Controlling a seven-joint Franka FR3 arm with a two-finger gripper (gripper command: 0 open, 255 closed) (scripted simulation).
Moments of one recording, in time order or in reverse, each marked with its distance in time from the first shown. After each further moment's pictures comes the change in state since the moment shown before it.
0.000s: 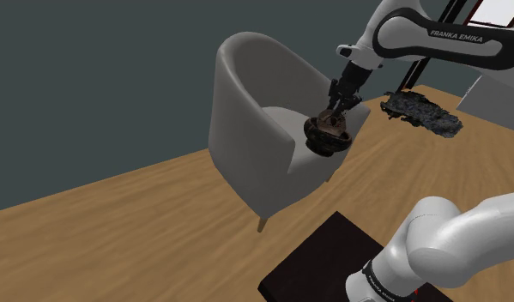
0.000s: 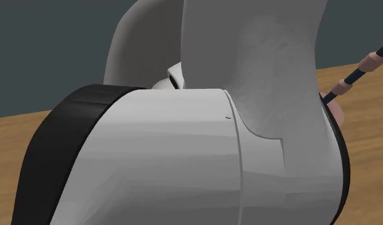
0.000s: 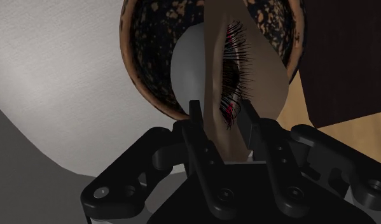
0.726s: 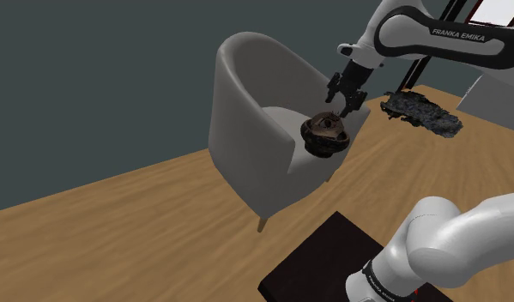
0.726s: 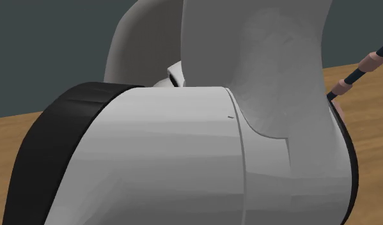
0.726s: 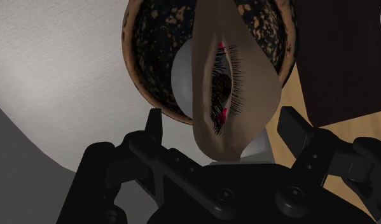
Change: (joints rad) arm -0.001 -0.002 0.002 0.008 0.000 -0.011 0.001
